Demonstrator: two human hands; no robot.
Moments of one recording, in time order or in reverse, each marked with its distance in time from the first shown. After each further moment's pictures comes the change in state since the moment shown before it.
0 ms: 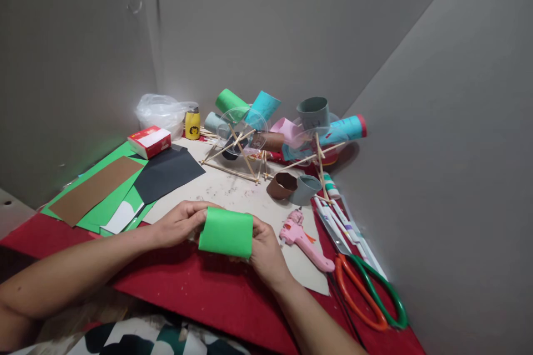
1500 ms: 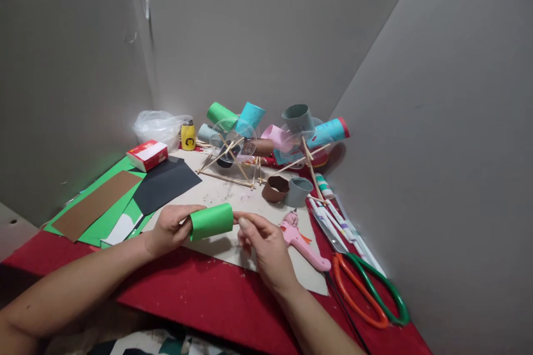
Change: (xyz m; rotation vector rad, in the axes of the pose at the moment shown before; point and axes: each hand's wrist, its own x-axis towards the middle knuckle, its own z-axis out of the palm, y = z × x) left_hand 0.000 -0.013 -0.013 0.891 0.361 0.717; right_hand -0.003 -0.020 -0.006 -0.020 0.122 -0.204
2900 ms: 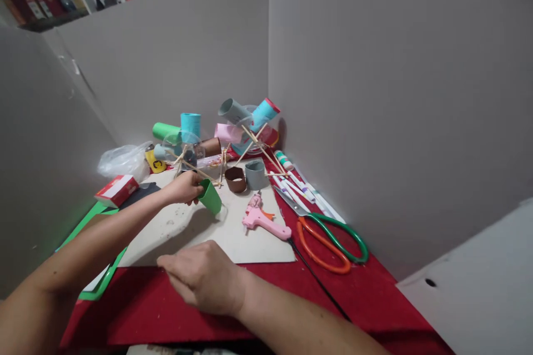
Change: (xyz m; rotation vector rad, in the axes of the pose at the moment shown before) left_hand 0.160 -0.007 0.067 -0.020 -0.820 -0.653; right_hand -0.026 -0.016 0.009 -0.835 -0.326 -1.050
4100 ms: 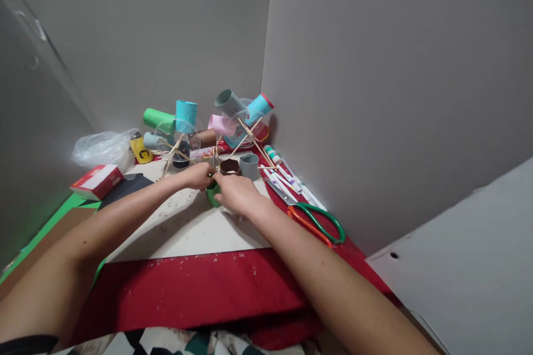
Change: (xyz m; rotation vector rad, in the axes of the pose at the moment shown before) left_hand 0.043 0.005 0.017 0.291 -0.105 0.189; right_hand 0.037 0.082 -0.058 -0.534 -0.535 0.874
